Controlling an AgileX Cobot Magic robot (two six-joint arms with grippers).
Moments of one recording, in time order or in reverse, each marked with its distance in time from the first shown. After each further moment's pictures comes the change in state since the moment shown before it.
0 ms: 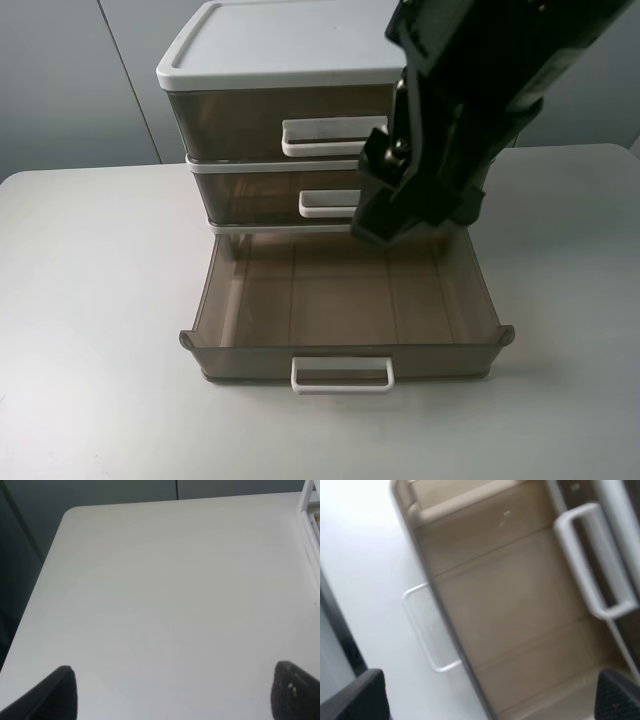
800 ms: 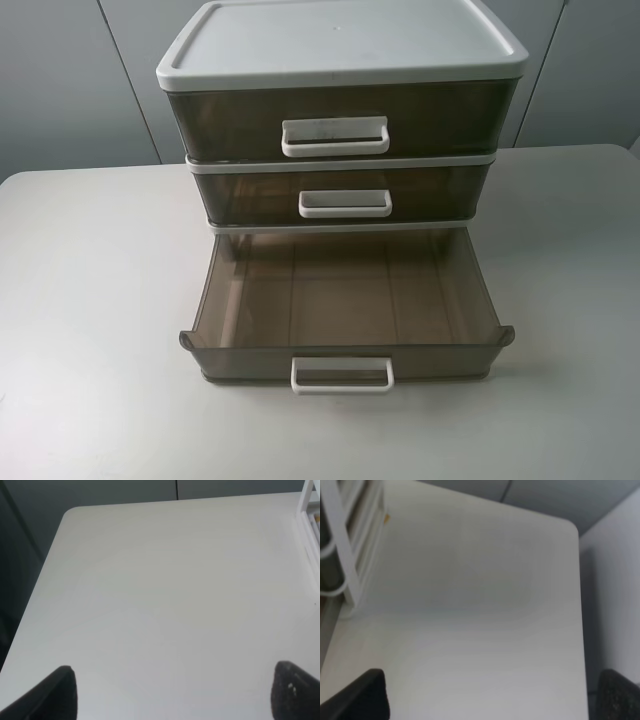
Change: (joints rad) left arm 0.000 0.000 0.000 0.000 0.000 0.000; right arm -0.638 -0.528 0.204 -0.323 0.009 0.258
